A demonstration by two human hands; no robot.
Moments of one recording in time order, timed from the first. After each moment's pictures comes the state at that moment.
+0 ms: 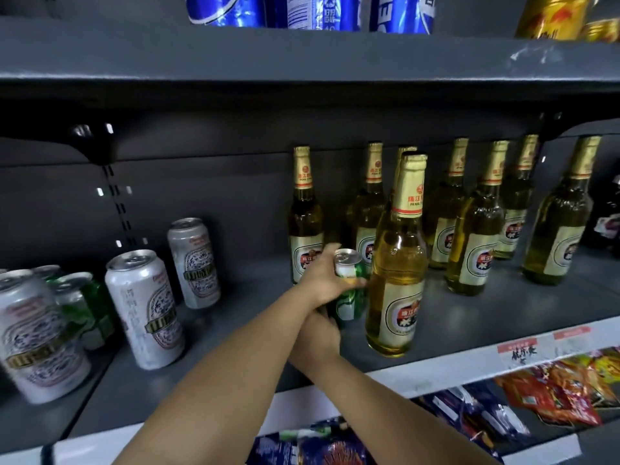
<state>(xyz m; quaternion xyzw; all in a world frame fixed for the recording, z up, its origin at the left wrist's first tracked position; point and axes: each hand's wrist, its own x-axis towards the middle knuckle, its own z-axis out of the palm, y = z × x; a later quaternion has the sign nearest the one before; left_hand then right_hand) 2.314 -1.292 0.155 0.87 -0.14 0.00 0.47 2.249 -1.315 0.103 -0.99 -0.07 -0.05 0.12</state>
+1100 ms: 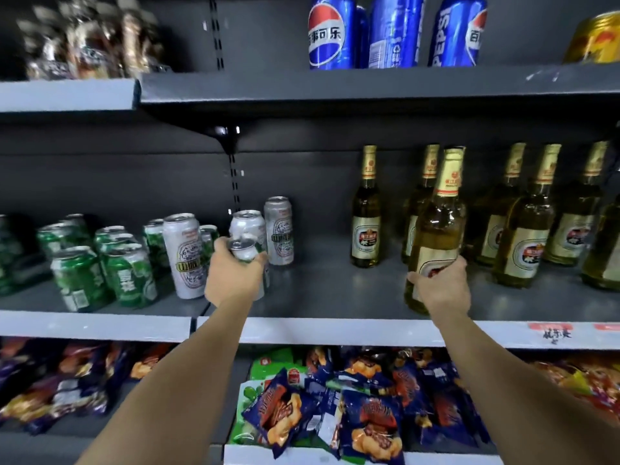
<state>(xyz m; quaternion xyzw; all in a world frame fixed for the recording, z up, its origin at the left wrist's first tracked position) 2.139 -1.120 0.156 0.80 0.27 0.34 0.40 2.204 -1.418 0.131 -0.82 0.16 -0.22 0.51</state>
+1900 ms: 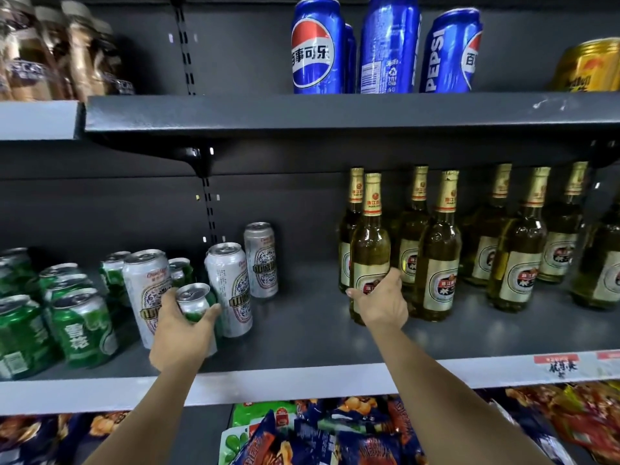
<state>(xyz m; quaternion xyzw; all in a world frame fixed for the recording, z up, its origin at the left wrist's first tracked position) 2.161 -1.060 0.120 0.80 0.28 0.33 0.41 2.246 -1.336 0.139 -0.88 0.12 -0.21 0.42</state>
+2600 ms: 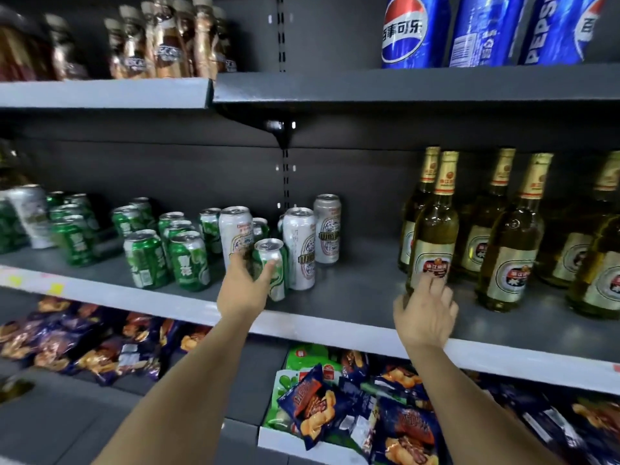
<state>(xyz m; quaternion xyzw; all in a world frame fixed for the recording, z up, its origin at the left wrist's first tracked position) 2.110 -1.057 0.128 0.83 0.27 0.30 0.38 2.190 -1.316 0.095 -0.93 0.00 -0.30 0.22</state>
